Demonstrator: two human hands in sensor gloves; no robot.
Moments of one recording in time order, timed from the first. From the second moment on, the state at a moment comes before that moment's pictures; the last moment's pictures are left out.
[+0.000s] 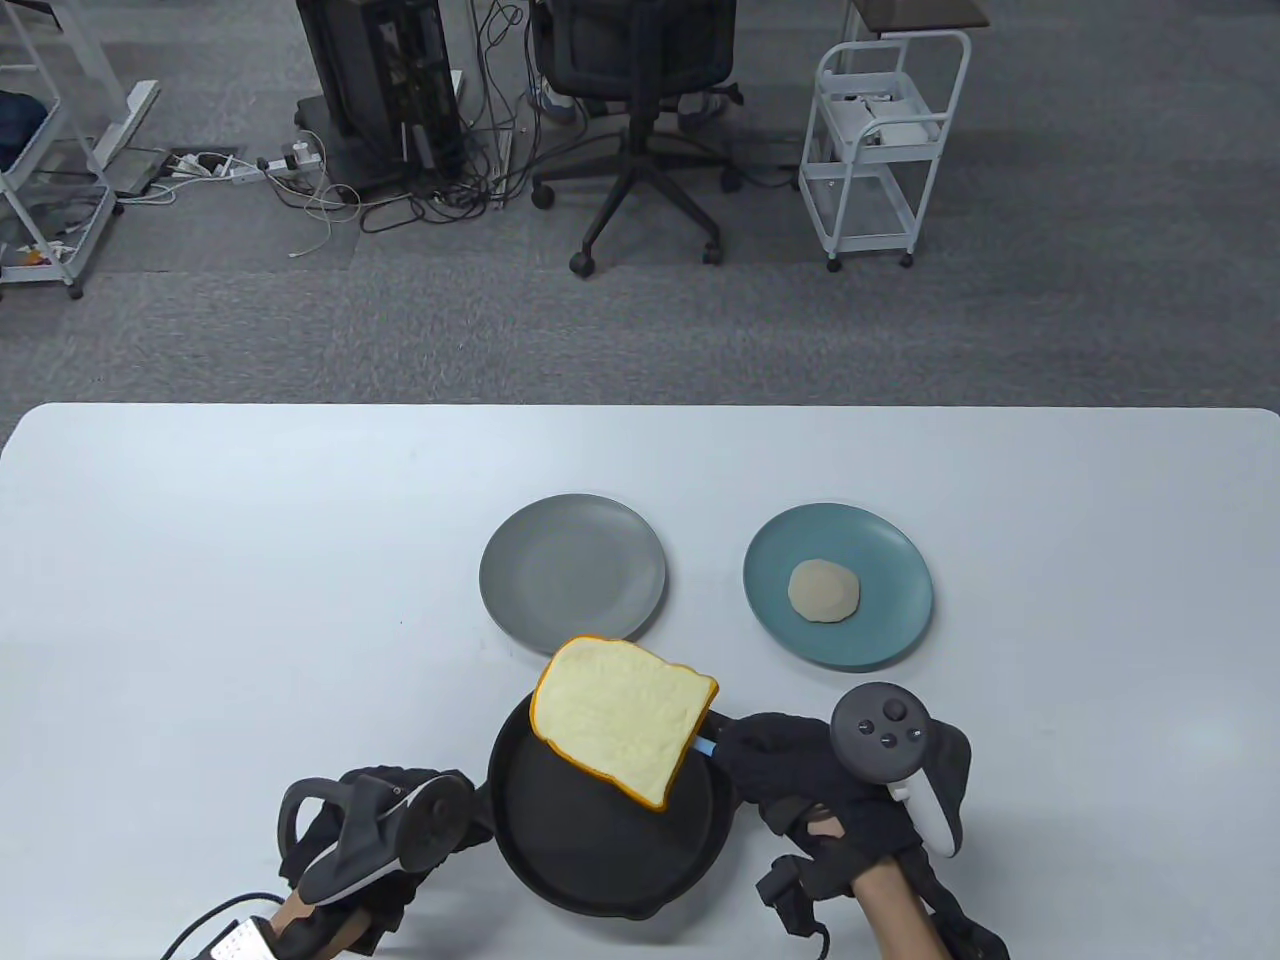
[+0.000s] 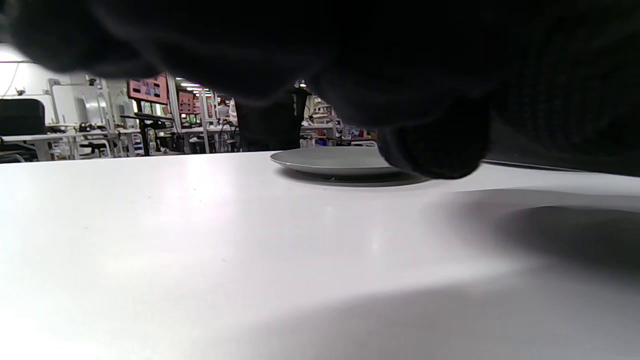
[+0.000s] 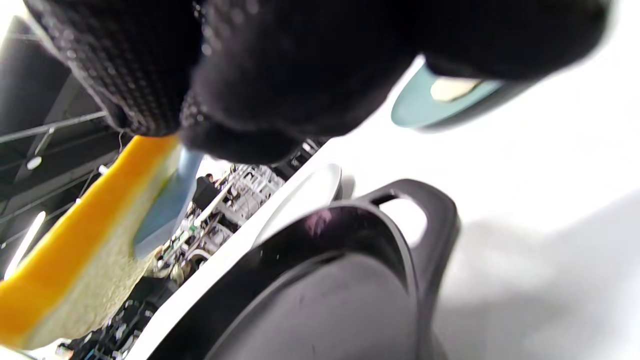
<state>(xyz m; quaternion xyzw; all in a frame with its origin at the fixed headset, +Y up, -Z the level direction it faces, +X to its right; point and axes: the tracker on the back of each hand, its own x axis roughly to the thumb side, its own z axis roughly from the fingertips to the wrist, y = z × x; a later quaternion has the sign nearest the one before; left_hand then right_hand) -0.226 -0.707 -0.242 0.01 -0.14 -0.05 0.99 0.144 -0.683 -0.265 0.00 0.03 0.91 0.41</state>
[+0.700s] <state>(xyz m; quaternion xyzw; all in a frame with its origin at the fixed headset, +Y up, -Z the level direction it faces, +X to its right) -0.224 -0.710 -0.242 0.00 -0.14 -0.05 0.99 0.102 -0.661 -0.361 -0.05 -0.01 0.93 0.37</state>
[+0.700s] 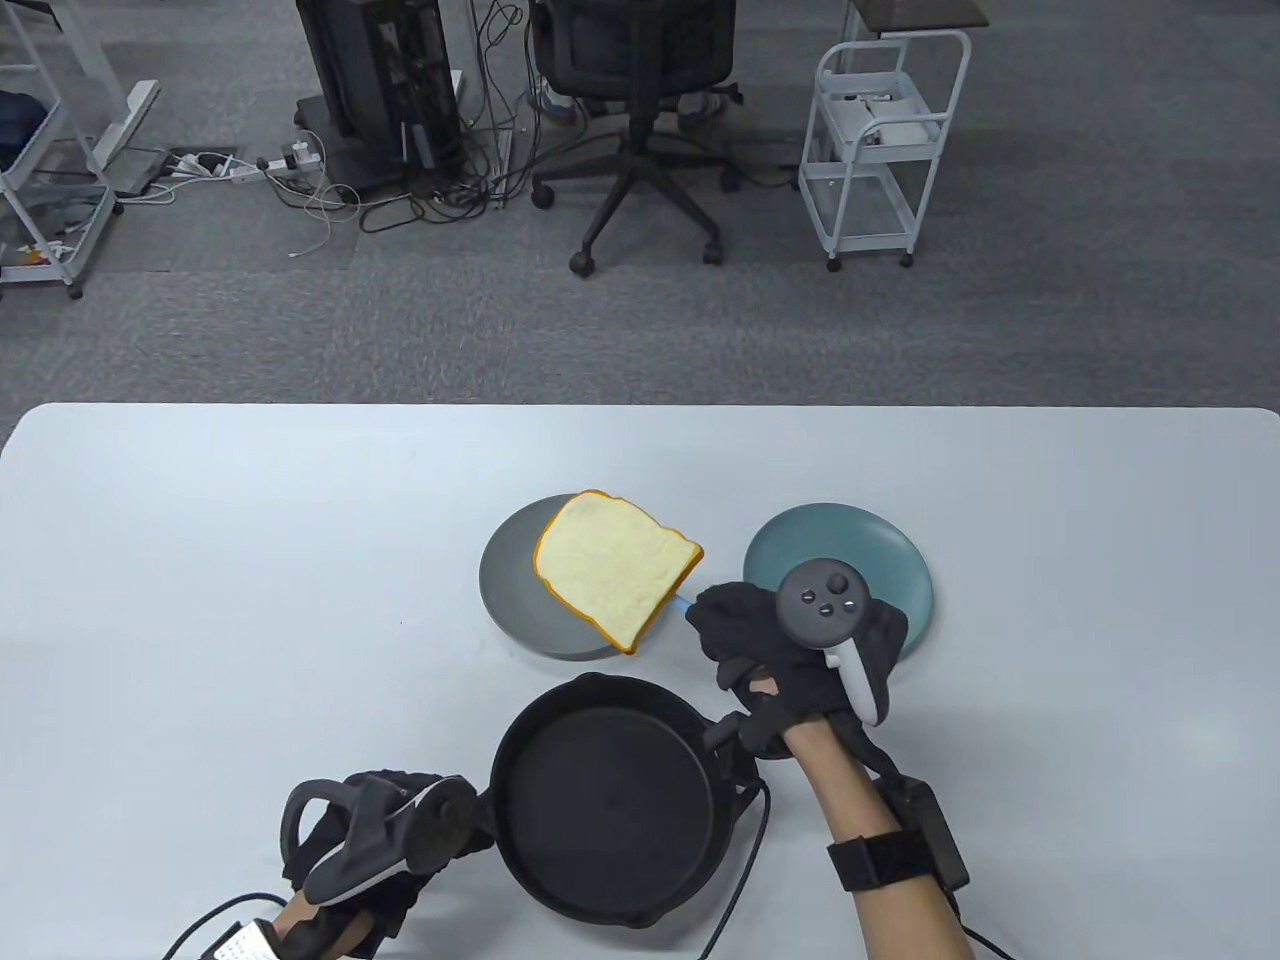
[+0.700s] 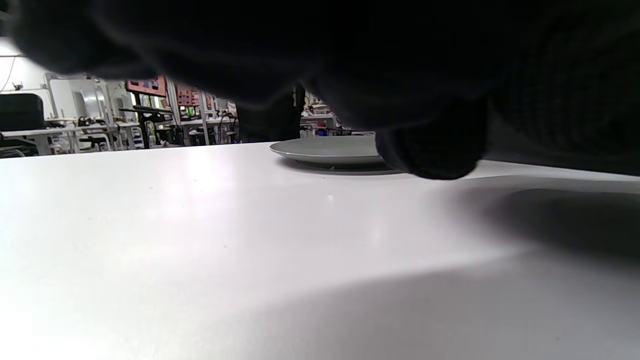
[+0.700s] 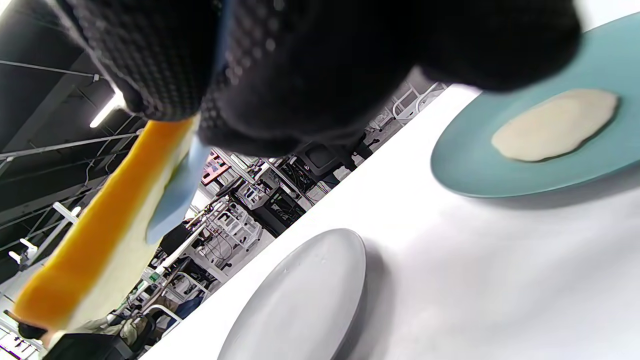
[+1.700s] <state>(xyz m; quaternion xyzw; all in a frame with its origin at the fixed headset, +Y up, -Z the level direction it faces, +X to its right) -0.229 -0.710 -0.245 -0.01 -0.13 -0.07 0.99 0.202 -0.709 -0.367 -0.25 -0.12 0.94 0.17</state>
